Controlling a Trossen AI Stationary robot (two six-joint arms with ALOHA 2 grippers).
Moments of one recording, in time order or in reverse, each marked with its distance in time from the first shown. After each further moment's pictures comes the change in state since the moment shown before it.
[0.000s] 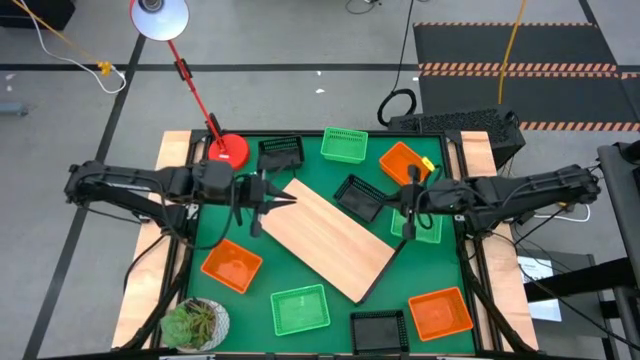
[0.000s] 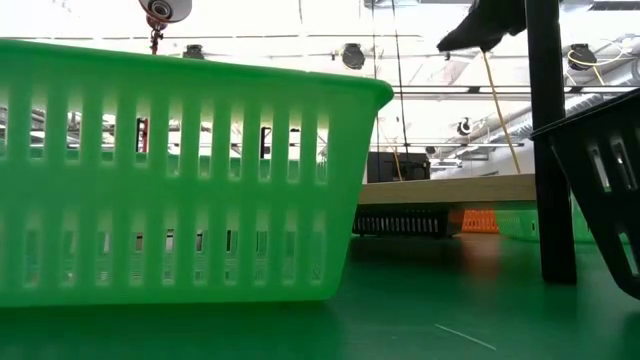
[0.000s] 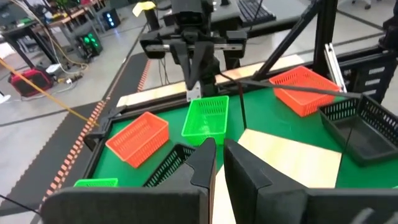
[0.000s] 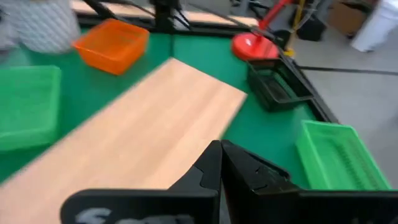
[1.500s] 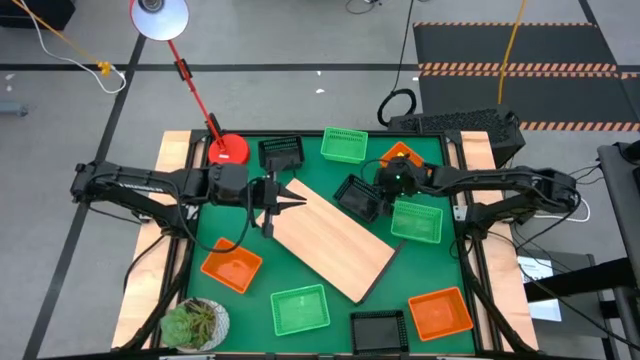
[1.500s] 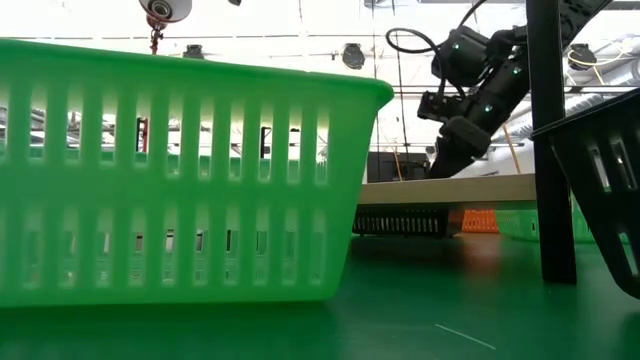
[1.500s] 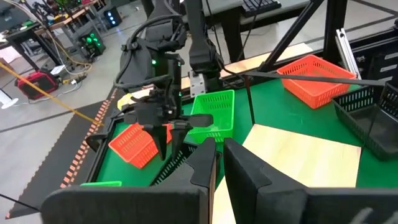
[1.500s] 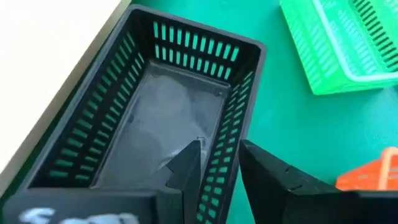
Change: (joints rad) left arm 0.011 0.081 0.001 0.063 0.000 0.052; right arm -0.500 0.394 -0.179 0.233 -0.324 -0.090
